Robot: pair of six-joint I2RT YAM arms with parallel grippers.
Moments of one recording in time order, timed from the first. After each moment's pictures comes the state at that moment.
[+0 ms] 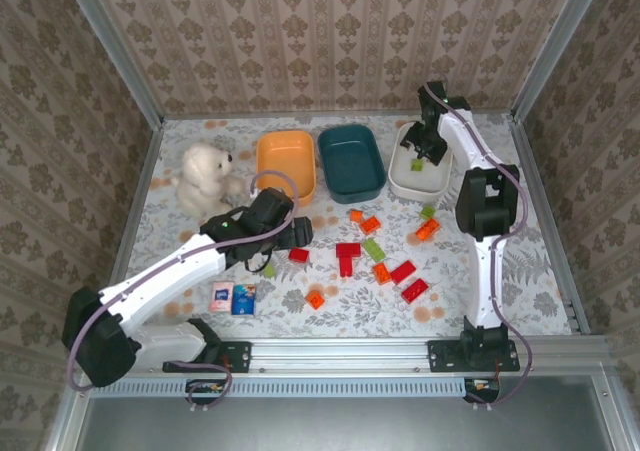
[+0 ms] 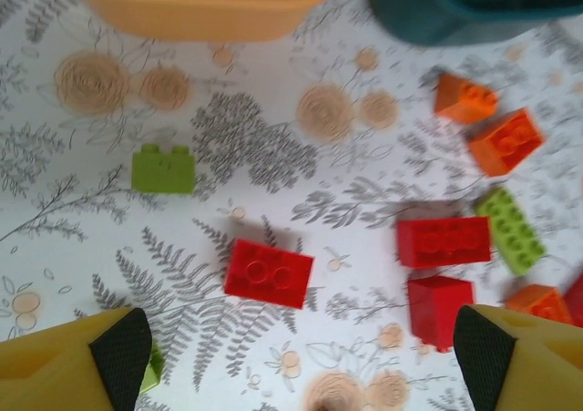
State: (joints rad) left arm -0.81 1.22 0.93 -0.69 -0.15 -0.75; right arm 0.09 2.26 2.12 -1.06 0.02 0.67
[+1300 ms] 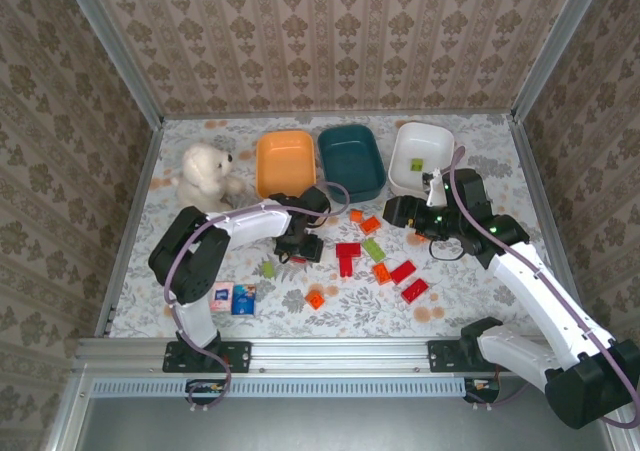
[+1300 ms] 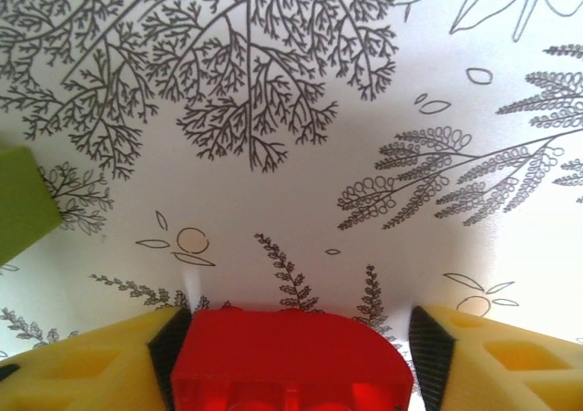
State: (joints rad) left arm -0.78 1.81 1.12 -0.77 -0.02 -0.48; right arm 0.32 1.00 0.89 -0.60 -0.41 0.67
